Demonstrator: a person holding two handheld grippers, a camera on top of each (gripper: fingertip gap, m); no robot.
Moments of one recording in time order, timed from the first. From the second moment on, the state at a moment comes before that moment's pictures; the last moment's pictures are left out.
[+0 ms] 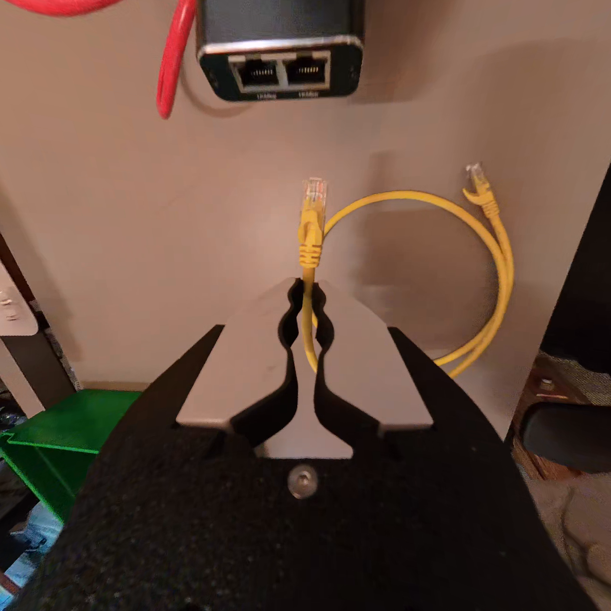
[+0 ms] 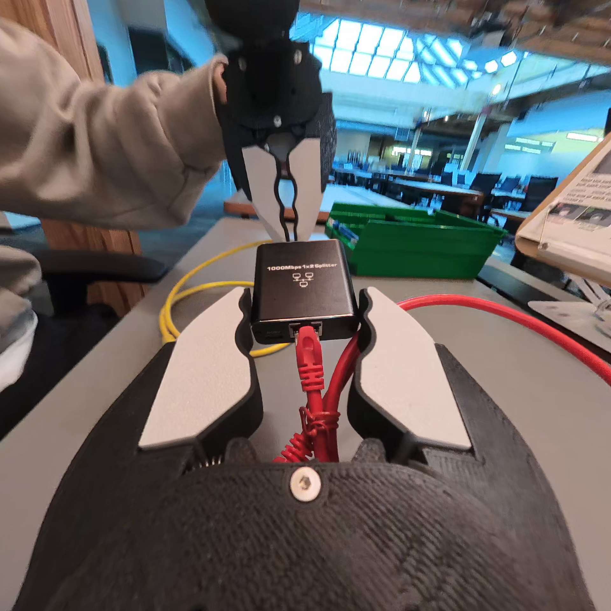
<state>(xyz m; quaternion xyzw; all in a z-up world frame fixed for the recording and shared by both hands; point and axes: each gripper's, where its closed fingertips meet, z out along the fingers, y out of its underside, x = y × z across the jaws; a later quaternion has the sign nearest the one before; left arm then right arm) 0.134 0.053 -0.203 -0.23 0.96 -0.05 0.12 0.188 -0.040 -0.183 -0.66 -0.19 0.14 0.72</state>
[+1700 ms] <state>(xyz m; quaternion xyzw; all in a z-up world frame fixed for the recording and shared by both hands) 0.147 0.000 -0.184 -0.23 0.84 -0.45 0.19 0.182 -0.033 -0.191 -0.68 -0.21 0.12 0.70</state>
